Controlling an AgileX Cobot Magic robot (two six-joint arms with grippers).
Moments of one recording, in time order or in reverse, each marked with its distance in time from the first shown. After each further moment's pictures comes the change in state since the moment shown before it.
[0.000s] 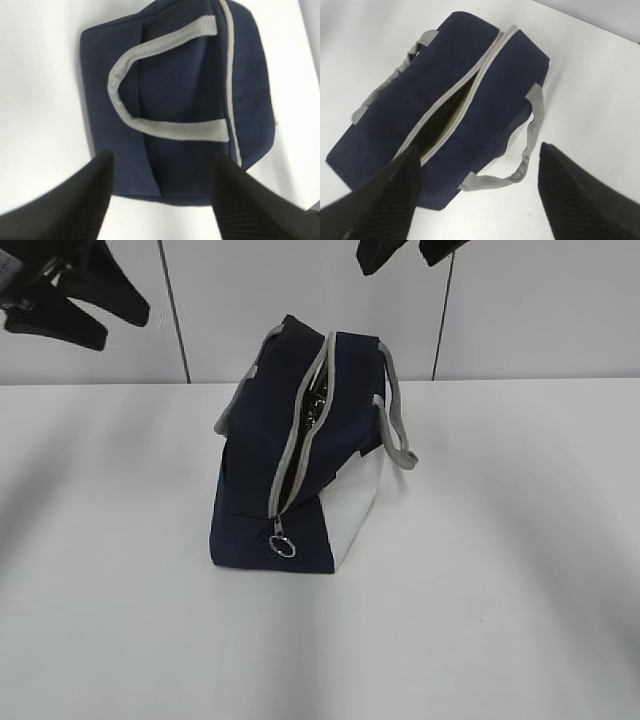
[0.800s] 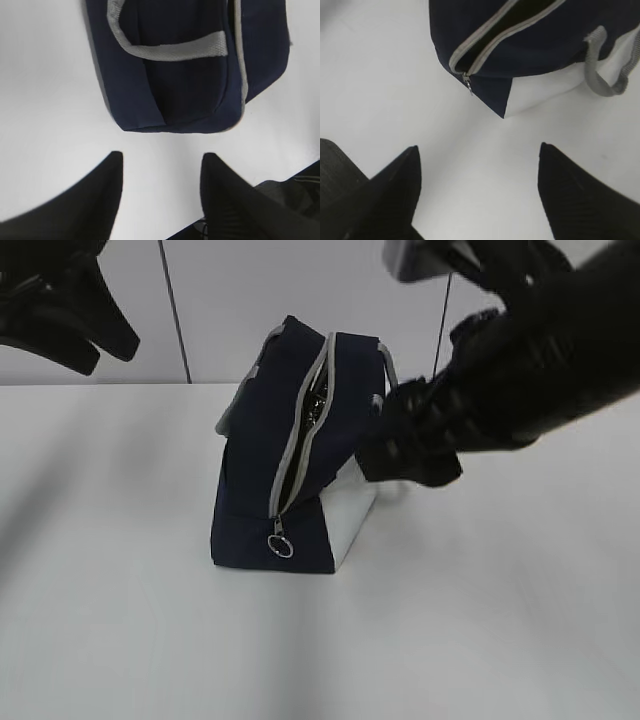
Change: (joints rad) left arm -0.074 -0.073 0.000 0.167 0.161 -0.081; right arm 0.201 -0.536 0.960 0.069 -0.480 -0.089
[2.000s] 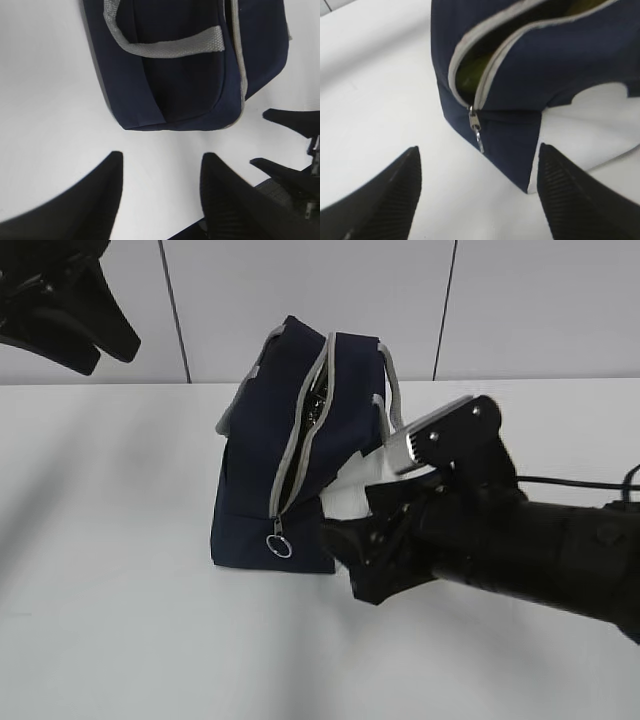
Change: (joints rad) left arm -0.022 -0.008 0.000 0.019 0.002 0.000; right arm 0.000 0.206 0.564 -0.590 -1.275 0.538
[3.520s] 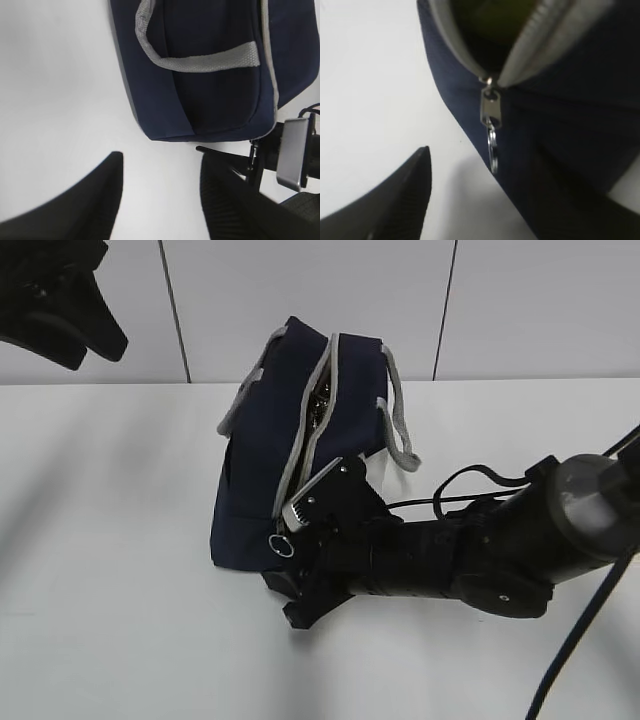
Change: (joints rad) left arm 0.000 0.000 0.000 0.079 -0.041 0.000; right arm 0.000 0.466 -0.295 -0.196 -0.035 -0.035
